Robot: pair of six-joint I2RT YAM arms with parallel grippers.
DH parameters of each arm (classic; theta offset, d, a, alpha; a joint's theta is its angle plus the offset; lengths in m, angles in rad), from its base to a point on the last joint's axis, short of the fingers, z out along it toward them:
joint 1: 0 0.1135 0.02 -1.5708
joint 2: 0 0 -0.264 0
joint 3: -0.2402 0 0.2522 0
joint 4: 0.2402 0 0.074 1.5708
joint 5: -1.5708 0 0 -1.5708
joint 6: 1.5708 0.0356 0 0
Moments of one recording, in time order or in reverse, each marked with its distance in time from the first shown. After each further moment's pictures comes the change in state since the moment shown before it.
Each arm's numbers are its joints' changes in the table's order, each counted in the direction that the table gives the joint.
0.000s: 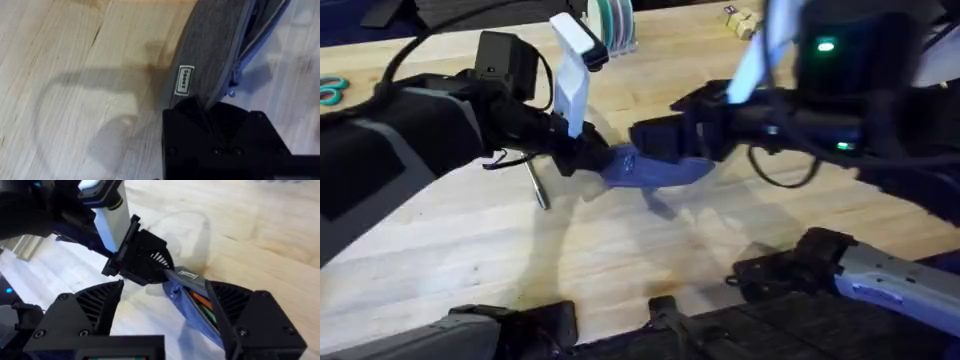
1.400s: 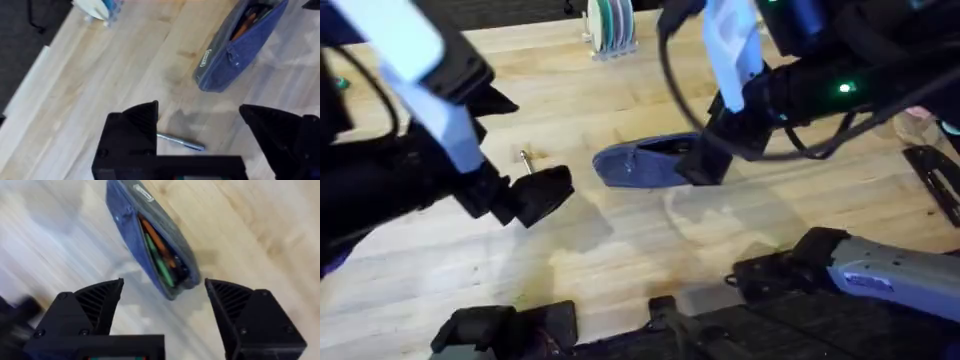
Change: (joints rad) left arm 0.172 -0.675 -0.030 0.314 0.187 0.072; right arm -0.062 0.241 -0.328 0.608 -0.121 -0.628
